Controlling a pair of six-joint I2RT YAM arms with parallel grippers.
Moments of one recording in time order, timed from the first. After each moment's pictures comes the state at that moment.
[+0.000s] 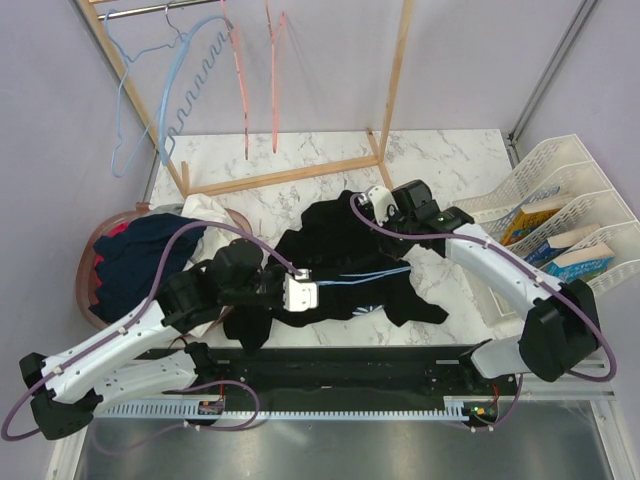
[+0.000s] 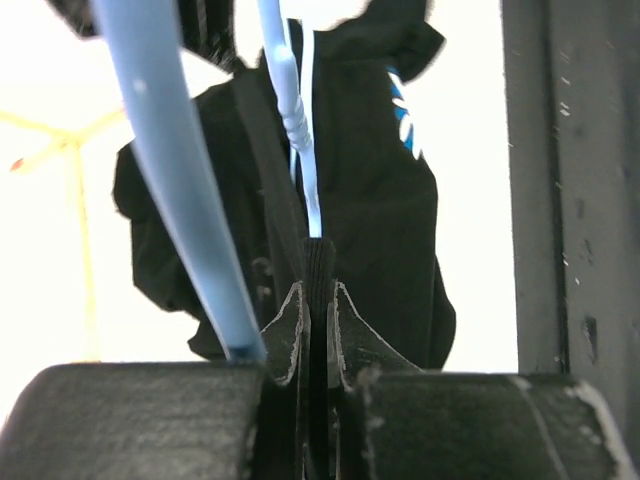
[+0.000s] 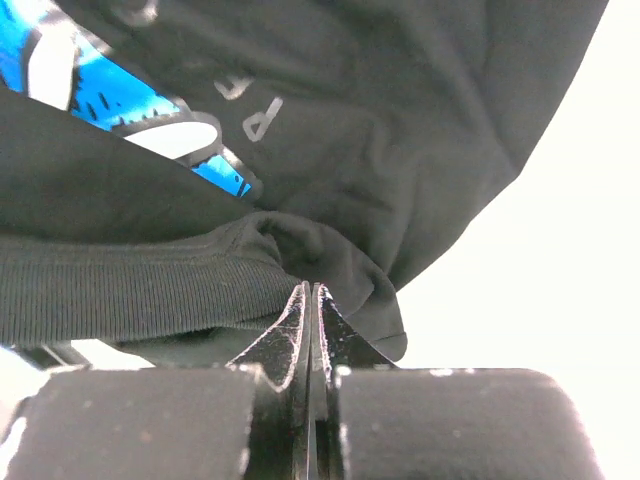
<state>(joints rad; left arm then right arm) -0.97 0.85 0.90 -0.60 0.26 0.71 0.52 1.42 1.08 -0.61 -0.18 -0.21</state>
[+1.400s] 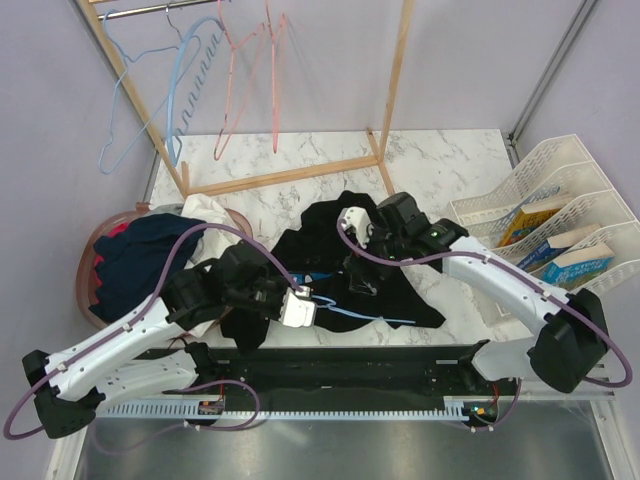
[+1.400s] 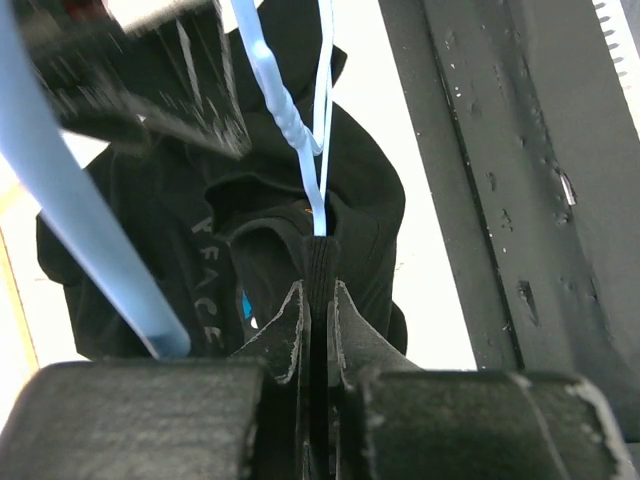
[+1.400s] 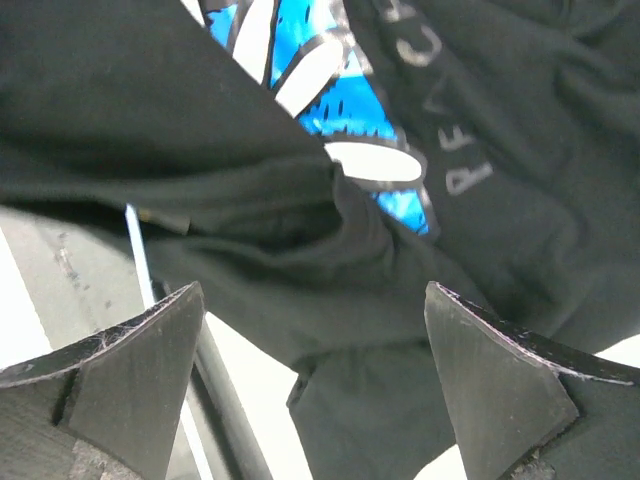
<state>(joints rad) -0.95 0.86 0.90 -0.70 0.46 0.83 0.64 1.33 1.05 -0.63 -0.48 -0.28</state>
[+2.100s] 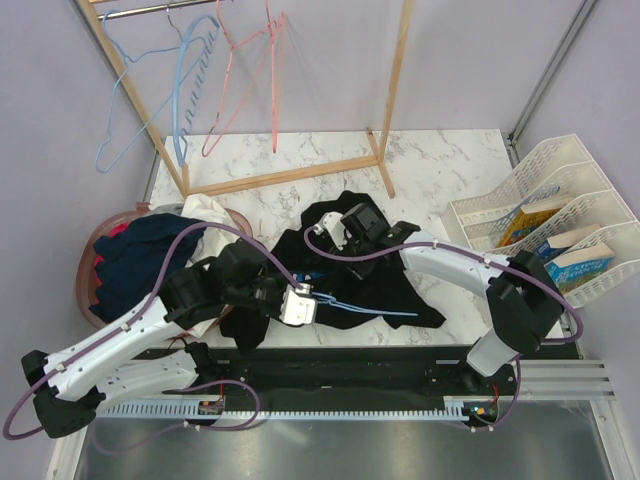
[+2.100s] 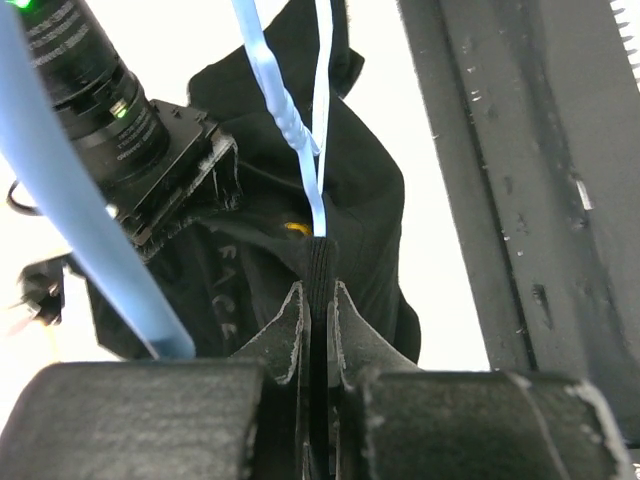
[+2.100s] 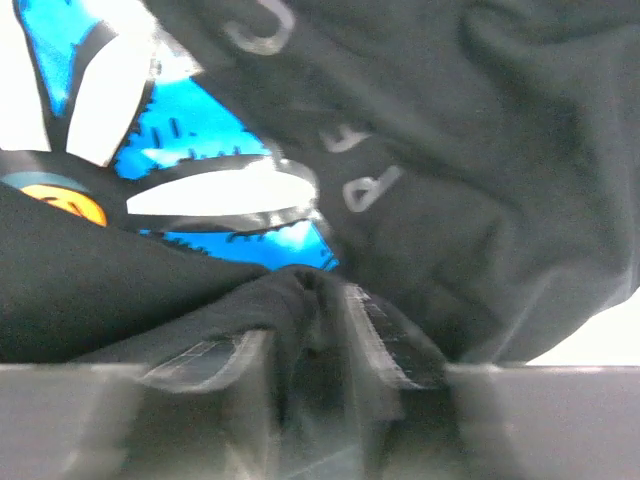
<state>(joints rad) -0.95 0.87 0.92 -0.70 0.44 0.83 0.78 1.60 1.10 -0.49 -0.07 -0.19</state>
